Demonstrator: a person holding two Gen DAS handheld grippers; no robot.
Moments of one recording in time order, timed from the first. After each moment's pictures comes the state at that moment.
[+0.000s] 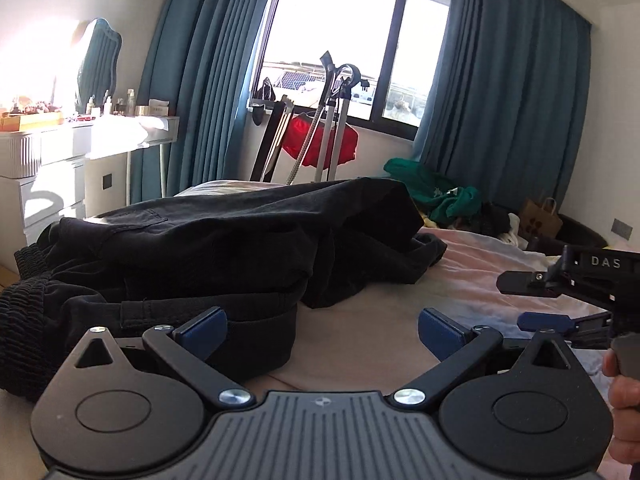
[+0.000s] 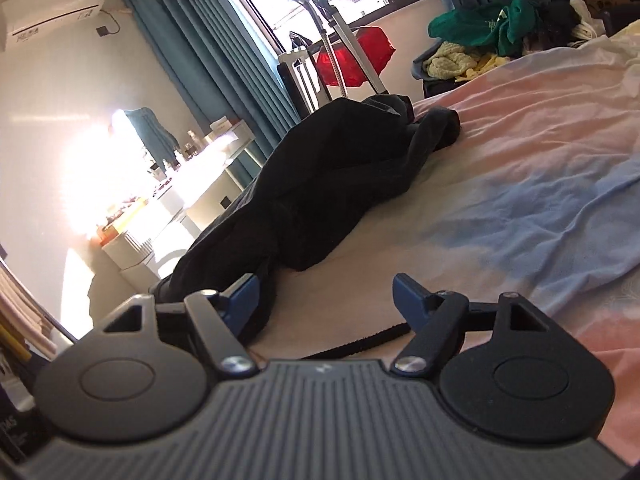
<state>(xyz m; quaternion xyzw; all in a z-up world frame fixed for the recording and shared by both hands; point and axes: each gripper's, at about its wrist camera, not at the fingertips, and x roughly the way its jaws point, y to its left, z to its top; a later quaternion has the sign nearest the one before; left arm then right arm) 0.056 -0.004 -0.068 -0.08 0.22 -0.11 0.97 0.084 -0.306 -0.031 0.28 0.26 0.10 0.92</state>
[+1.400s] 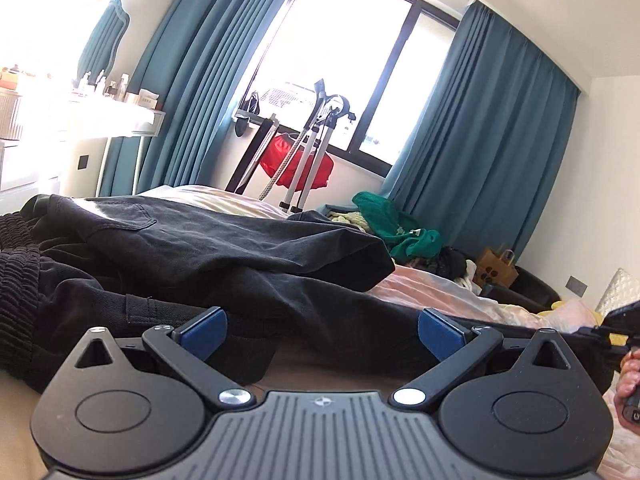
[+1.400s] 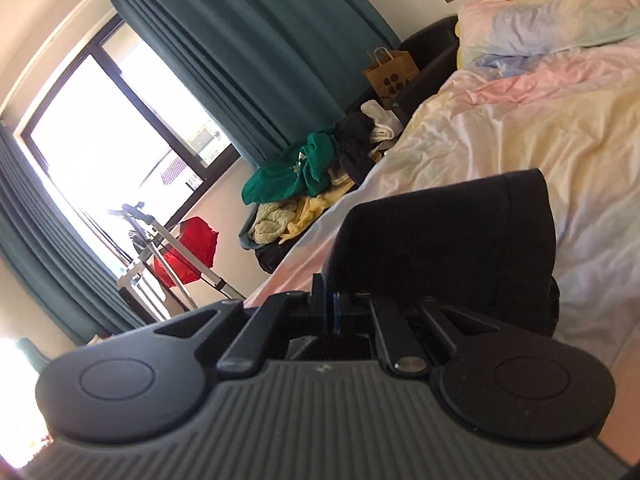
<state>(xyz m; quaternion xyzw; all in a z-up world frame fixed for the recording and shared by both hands) 0.062 0.057 -0.074 -0.17 0.18 -0.14 0.96 0.018 -0.474 -0.020 0.41 0.10 -0.19 0.88</state>
